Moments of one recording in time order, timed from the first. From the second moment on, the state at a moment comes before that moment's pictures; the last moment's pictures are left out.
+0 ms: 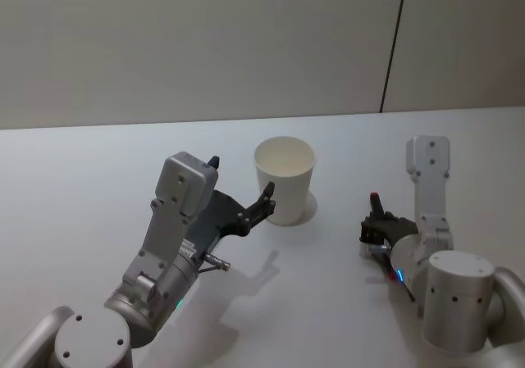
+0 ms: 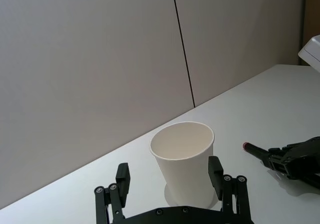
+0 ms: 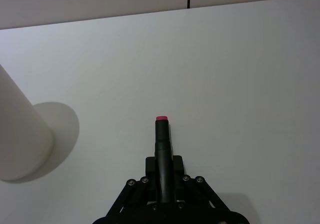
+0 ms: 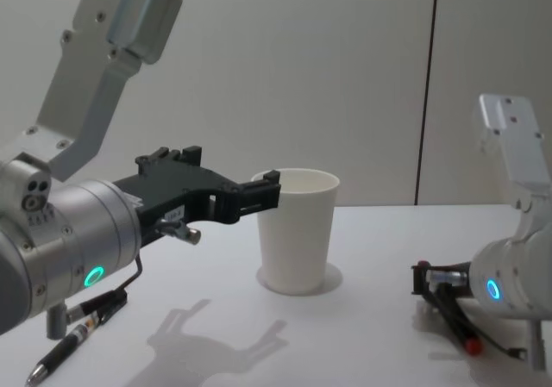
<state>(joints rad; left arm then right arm) -0.24 0.38 0.45 -1.63 -0.20 0.01 -0.01 0.35 -0.04 -0.26 -1.36 0.23 0.52 -0.27</state>
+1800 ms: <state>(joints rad) -0.24 0.38 0.45 -1.63 -0.20 0.01 -0.01 0.37 0.06 -0.26 -1.35 -0.06 -0.19 0.30</state>
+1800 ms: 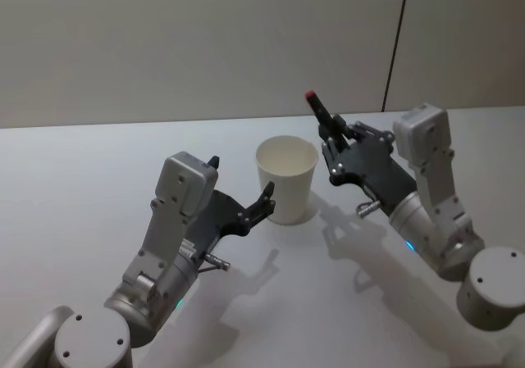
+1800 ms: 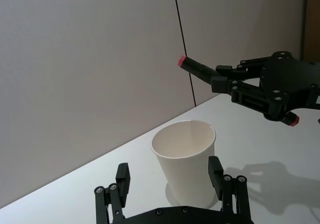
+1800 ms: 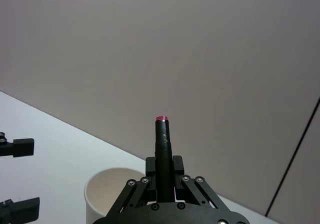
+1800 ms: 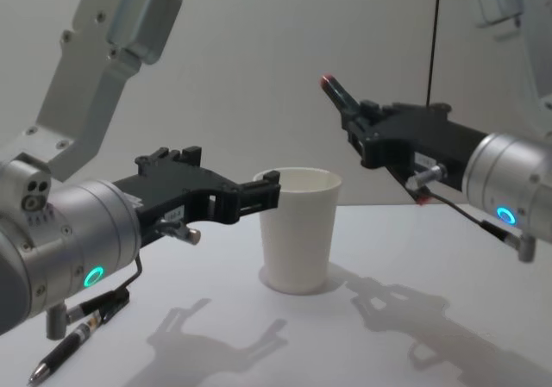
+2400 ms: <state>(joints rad) -0.24 0.38 0.45 -1.63 -0.20 0.01 -0.01 0.46 0.04 -0.27 -1.23 -0.10 -0.33 0.33</state>
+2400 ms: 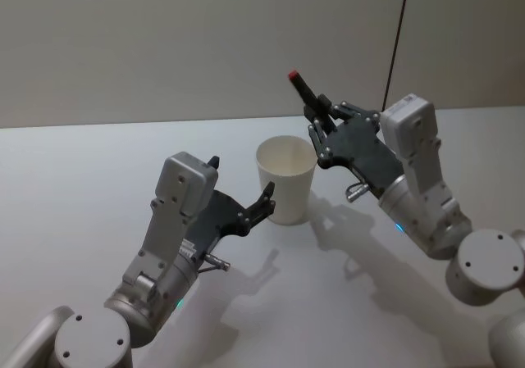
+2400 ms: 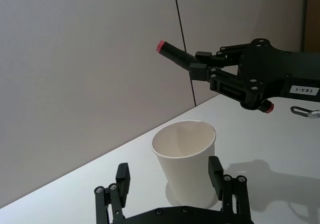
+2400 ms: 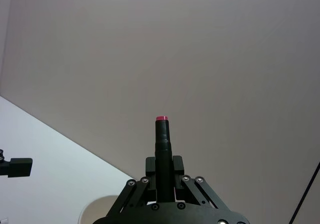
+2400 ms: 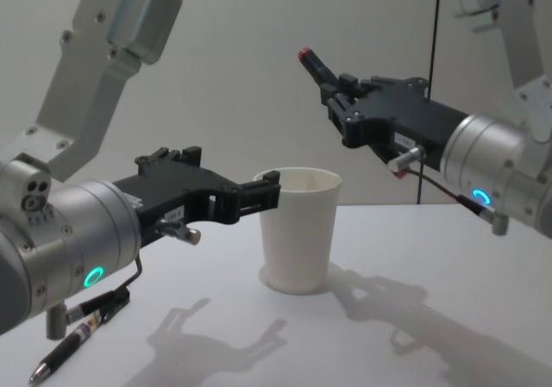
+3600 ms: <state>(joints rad) -0.24 0.38 0.45 -1.63 -0.20 0.01 -0.01 0.70 -0.05 -0.29 -0.88 -0.11 -0.53 0.36</state>
